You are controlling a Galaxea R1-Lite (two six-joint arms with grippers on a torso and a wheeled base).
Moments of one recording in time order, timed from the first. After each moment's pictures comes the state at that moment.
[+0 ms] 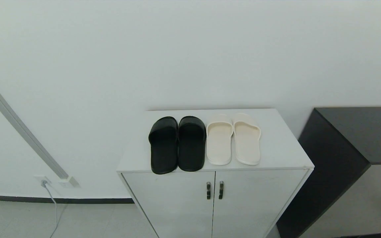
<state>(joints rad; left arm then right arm) 0.00 0.00 0.00 0.00 0.05 -0.09 0.00 0.00 0.00 0.00 0.04 -0.05</state>
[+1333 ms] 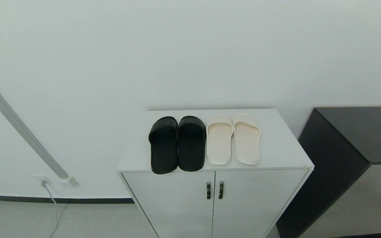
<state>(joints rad) 0.00 0.00 0.00 0.00 0.04 -0.09 0.17 0.71 -0.19 -0.31 0.12 0.02</state>
